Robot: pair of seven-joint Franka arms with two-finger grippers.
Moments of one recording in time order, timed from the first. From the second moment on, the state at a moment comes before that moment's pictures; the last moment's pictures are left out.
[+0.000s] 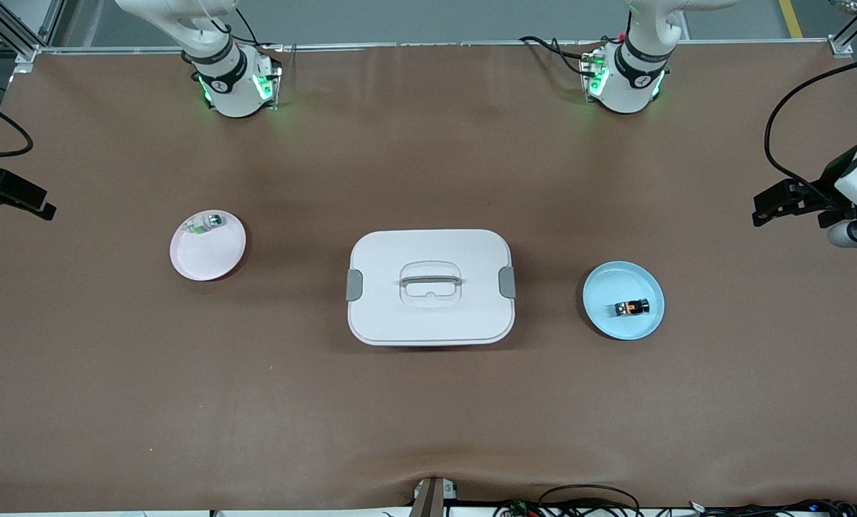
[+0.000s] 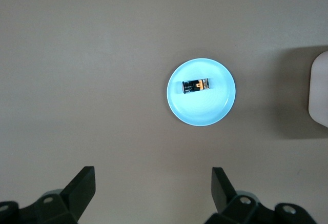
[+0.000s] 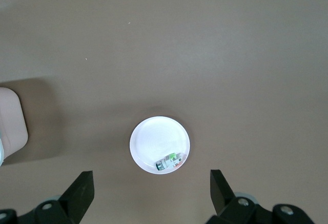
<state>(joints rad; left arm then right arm) -0.03 0.09 0.00 -1.54 0.03 1.61 0.03 -0.01 0.07 -0.08 -1.46 0.02 1.54 0.05</state>
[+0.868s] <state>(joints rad) -0.04 0.10 0.00 -1.54 0.03 1.61 0.02 -0.01 0.07 -0.08 -1.46 0.02 1.54 0.05</state>
